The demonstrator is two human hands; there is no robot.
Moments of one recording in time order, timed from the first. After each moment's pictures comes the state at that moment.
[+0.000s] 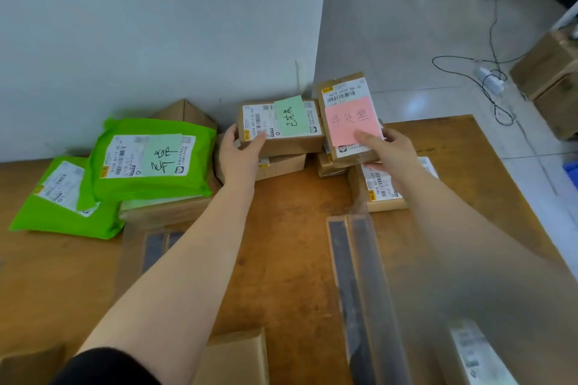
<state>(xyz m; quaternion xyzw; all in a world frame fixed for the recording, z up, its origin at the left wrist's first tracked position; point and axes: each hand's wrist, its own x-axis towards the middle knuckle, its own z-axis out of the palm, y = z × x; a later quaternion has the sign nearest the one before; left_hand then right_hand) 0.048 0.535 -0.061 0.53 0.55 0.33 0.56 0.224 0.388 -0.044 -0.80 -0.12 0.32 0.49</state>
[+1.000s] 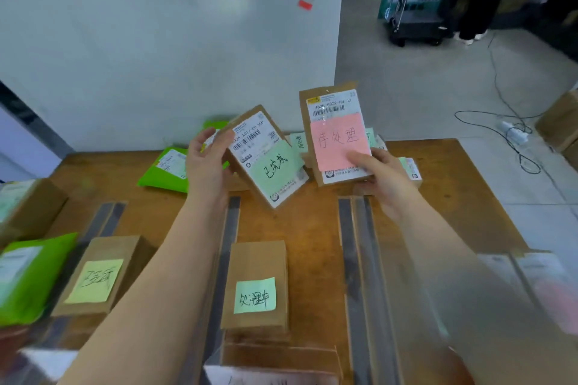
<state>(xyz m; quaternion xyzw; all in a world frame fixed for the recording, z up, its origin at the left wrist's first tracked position) -0.132 0.401 0.087 0.38 0.39 0.52 0.66 0.073 0.256 0.073 -0.63 -0.21 0.42 0.62</state>
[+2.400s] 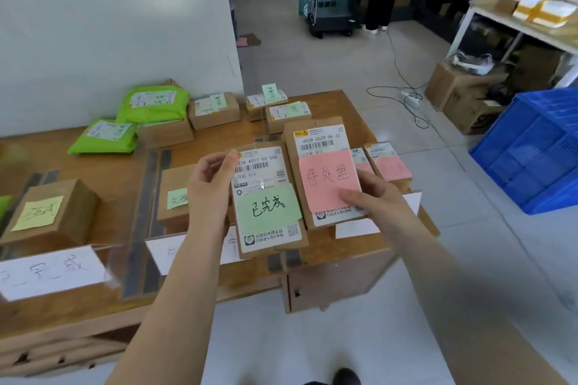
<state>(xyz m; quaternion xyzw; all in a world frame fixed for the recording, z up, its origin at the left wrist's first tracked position) -0.164 0.092 0.076 0.52 0.40 0.42 0.63 -0.006 -0.084 0.068 -0.67 -0.21 0.36 0.61</state>
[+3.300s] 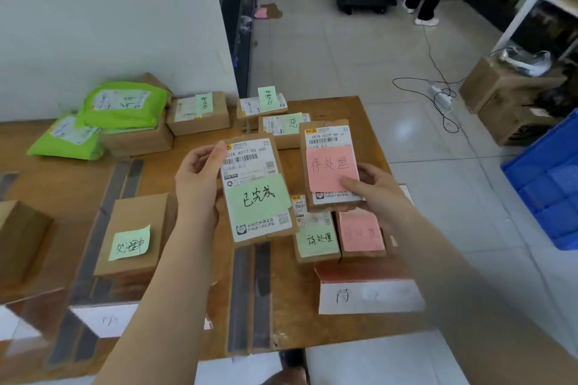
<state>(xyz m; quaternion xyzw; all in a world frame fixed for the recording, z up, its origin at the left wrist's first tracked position) -0.019 0.183 0.060 0.45 0.48 0.43 0.62 0.181 0.036 0.030 -0.71 -0.16 0.41 0.55</state>
